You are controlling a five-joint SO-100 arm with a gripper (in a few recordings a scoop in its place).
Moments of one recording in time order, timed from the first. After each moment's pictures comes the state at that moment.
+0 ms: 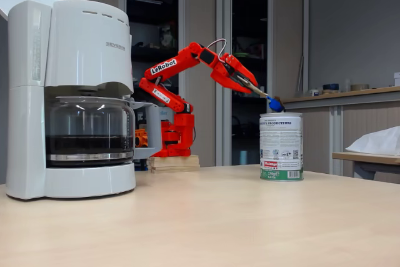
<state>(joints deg) -44.6 149.2 125.8 59.6 -9.8</state>
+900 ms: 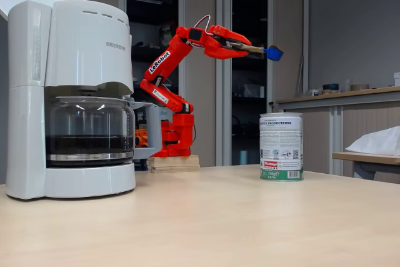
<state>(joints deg) -36.1 150.4 106.0 61.9 -7.7</state>
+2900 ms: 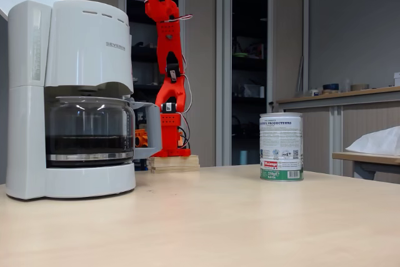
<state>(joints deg) 28.6 133.1 73.9 63.9 0.6</state>
